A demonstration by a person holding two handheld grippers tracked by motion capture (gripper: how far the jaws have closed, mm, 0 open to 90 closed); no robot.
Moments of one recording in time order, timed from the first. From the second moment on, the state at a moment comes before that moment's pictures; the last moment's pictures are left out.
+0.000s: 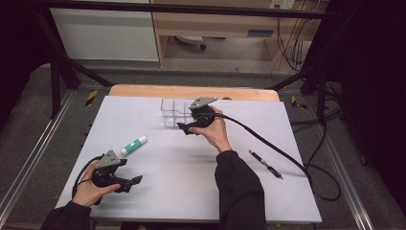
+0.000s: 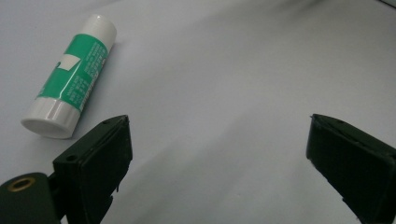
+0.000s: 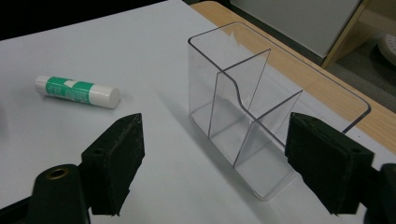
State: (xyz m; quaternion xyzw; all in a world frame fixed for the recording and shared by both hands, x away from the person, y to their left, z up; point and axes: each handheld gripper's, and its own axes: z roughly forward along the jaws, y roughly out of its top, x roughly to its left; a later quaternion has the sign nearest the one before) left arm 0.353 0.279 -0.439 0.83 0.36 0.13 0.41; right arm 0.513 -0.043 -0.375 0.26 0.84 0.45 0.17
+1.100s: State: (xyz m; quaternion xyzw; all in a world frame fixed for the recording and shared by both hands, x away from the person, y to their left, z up) left arm 0.354 0.278 -0.442 0.83 0.36 0.13 0.41; right arm 0.558 -0.014 -0.395 0.17 0.87 0.41 0.19
